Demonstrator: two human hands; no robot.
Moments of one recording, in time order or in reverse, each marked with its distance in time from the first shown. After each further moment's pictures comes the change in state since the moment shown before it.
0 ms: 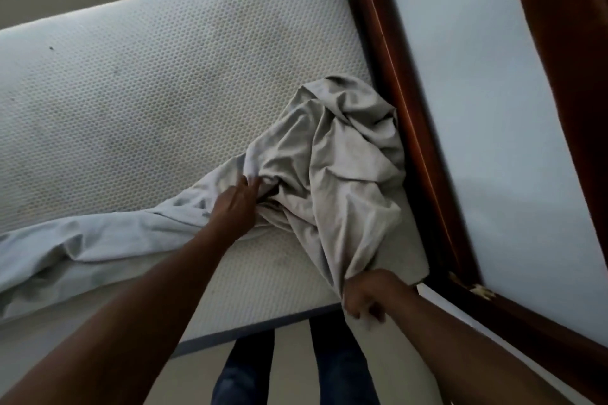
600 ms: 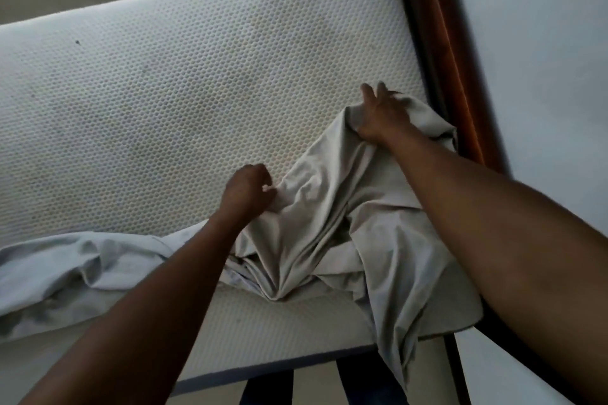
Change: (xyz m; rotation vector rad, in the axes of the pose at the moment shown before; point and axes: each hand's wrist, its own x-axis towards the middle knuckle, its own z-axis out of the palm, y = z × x) left_hand 0.053 -0.067 -0.026 -0.428 -0.031 -0.323; right_hand -0.024 -0.083 -0.315 0.030 1.192 -0.128
